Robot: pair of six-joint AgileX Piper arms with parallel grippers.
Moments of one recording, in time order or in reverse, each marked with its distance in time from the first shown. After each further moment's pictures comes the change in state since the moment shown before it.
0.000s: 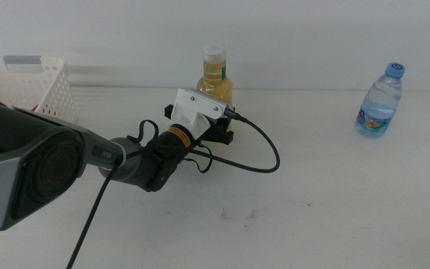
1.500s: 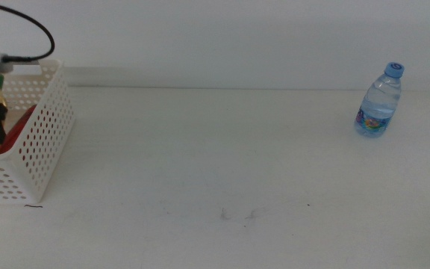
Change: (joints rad) left arm 0.763 -0.392 -0.285 -0.263 1.854 0.468; right arm 0.000 0.000 0.000 0.000 0.000 0.000
